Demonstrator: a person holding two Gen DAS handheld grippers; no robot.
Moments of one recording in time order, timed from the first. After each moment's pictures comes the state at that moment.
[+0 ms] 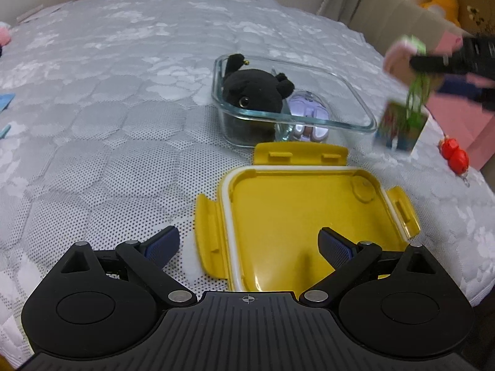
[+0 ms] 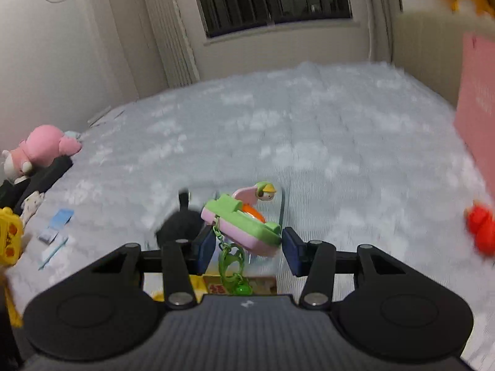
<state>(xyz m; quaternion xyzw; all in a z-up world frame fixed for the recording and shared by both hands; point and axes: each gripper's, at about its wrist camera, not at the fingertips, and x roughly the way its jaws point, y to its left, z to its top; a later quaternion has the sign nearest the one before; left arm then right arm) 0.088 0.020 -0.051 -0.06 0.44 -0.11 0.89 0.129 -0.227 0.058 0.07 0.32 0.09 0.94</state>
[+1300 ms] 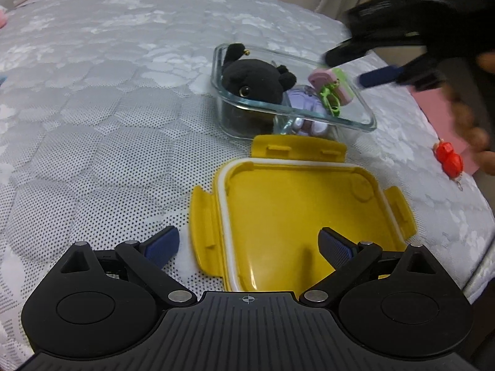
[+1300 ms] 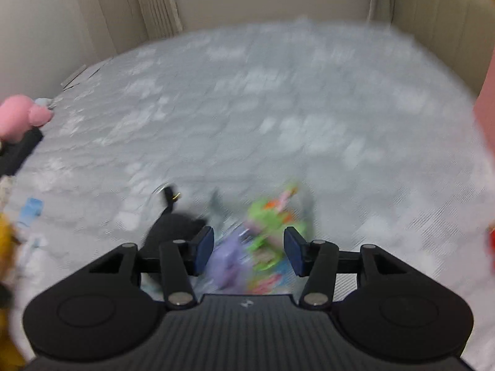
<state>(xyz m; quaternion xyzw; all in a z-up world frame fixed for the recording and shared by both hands) 0.091 0.025 -0.059 -0.08 0.45 -0.12 0.88 0.230 -0.171 0.017 0.08 0.47 0.08 0.88</state>
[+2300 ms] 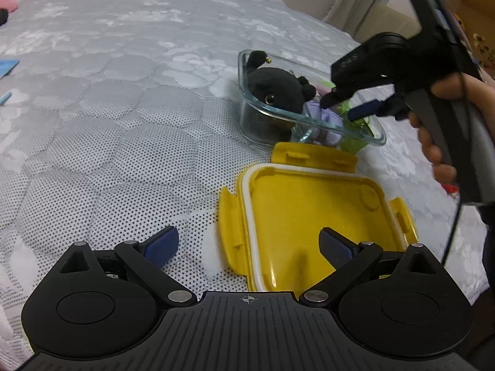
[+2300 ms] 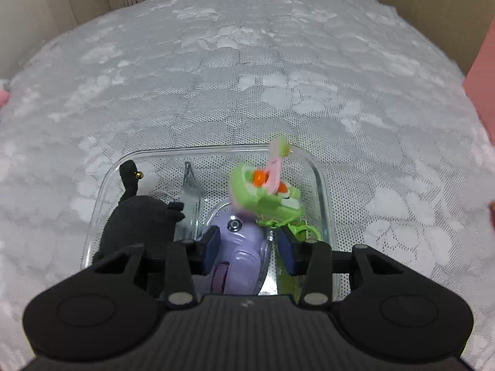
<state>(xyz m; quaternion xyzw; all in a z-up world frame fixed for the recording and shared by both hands) 0.090 0.050 -0.061 -0.12 0.45 -0.12 0.88 0.260 -0.153 -0.019 0.06 0.51 0.01 0.86</state>
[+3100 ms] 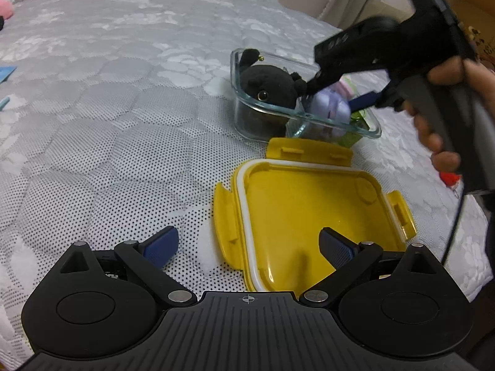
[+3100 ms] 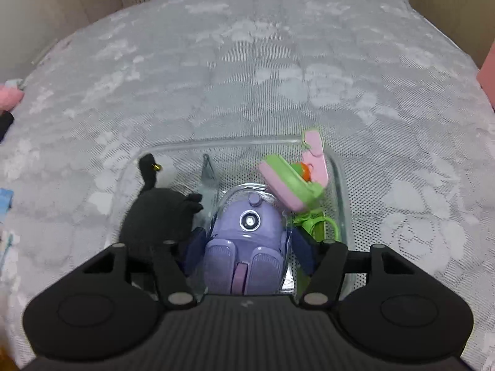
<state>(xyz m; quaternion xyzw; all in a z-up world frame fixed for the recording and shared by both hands) 0.086 0.045 -0.061 -0.11 0.45 -0.12 0.88 0.256 -0.148 -0.011 0.06 0.50 0.03 0.86</state>
